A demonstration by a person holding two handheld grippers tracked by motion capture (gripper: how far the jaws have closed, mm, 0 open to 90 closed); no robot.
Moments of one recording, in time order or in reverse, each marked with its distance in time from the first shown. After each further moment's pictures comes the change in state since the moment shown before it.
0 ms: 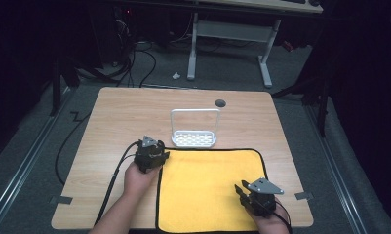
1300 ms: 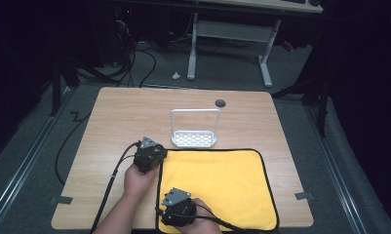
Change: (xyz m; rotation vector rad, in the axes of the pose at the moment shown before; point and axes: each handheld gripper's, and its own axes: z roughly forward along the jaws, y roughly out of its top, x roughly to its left) left arm 0.002 -0.004 -0.004 -0.021 -0.055 -0.009; right arm 0.180 0.054 0.079 0.053 0.390 -0.296
